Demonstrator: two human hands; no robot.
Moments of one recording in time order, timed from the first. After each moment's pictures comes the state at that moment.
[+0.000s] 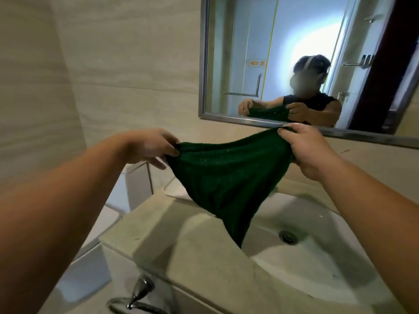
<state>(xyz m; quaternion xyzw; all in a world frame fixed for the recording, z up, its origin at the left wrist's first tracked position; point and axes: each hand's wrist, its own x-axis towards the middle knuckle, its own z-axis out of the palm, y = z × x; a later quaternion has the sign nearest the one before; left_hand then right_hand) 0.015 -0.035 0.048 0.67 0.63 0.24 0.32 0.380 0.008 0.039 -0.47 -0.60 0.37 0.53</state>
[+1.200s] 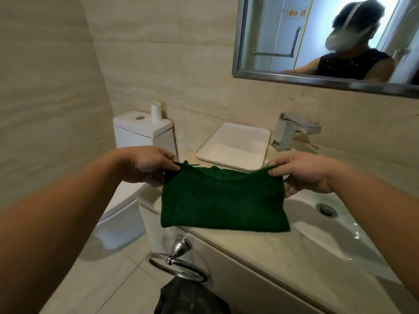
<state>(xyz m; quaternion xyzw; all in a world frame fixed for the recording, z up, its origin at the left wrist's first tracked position) -0.078 -0.077 -0.081 0.52 0.63 0.21 0.53 0.314 0.006 -0.078 -0.51 -0.67 0.53 0.10</state>
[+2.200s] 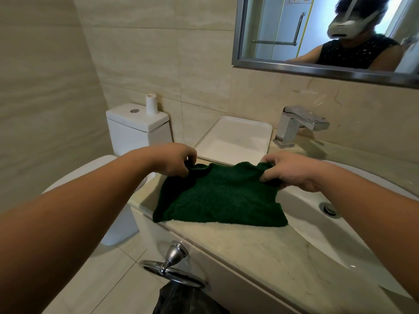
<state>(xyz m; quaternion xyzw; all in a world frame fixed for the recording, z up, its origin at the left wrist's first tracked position) -0.029 -0.027 -0.087 0.73 0.67 -0.01 0.14 0.280 0.028 -0.096 -0.53 -0.69 0.47 0.11</state>
